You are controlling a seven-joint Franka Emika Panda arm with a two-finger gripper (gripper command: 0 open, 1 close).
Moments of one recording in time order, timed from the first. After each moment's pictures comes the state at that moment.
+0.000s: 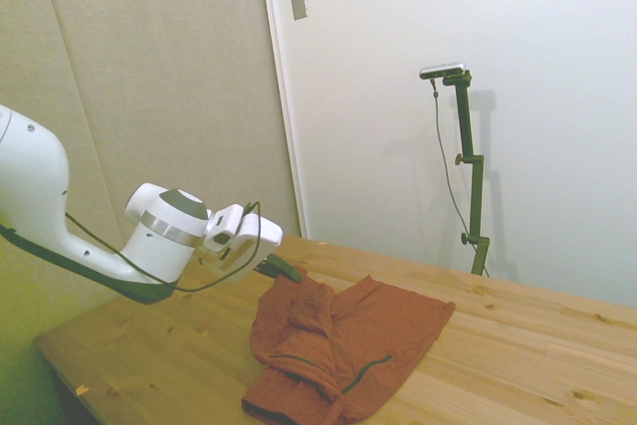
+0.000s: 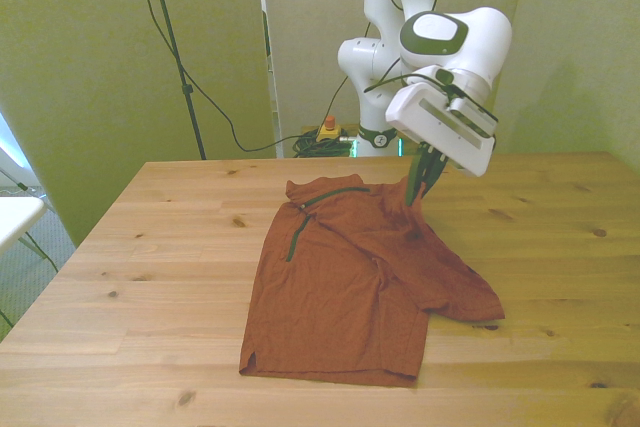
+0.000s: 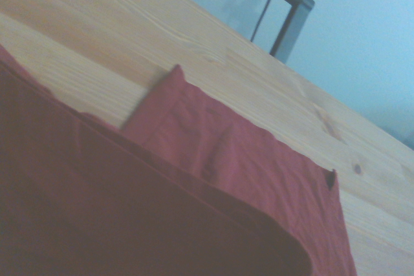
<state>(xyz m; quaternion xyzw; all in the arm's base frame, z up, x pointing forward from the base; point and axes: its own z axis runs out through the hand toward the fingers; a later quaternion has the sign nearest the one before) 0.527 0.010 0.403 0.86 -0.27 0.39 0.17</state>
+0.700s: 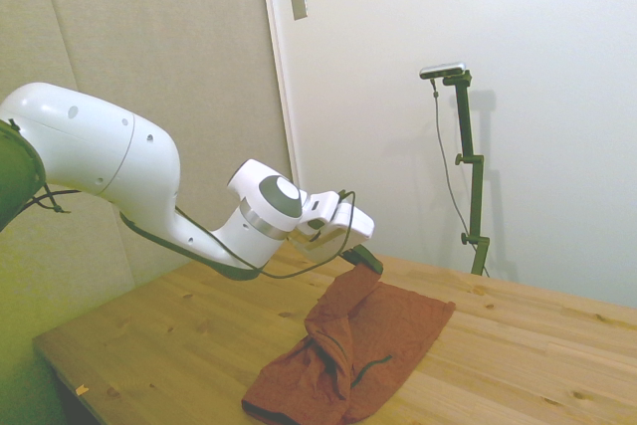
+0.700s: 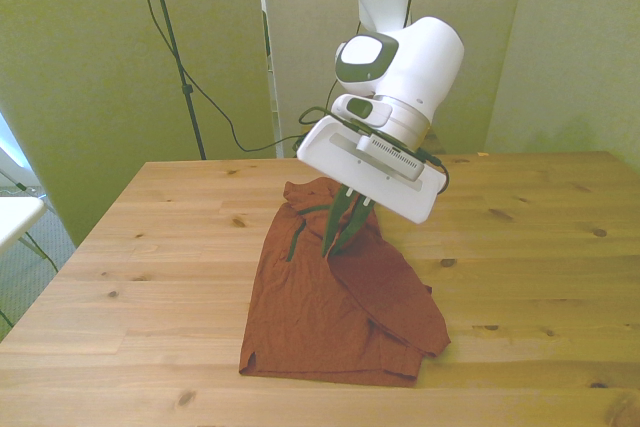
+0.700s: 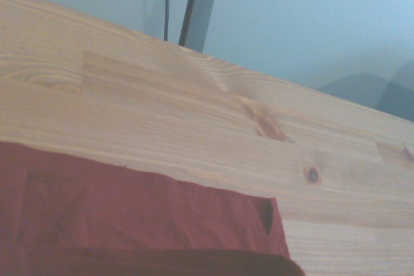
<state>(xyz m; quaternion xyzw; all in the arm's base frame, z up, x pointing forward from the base) 0.639 -0.103 0.413 0.84 -0.37 0.36 0.15</state>
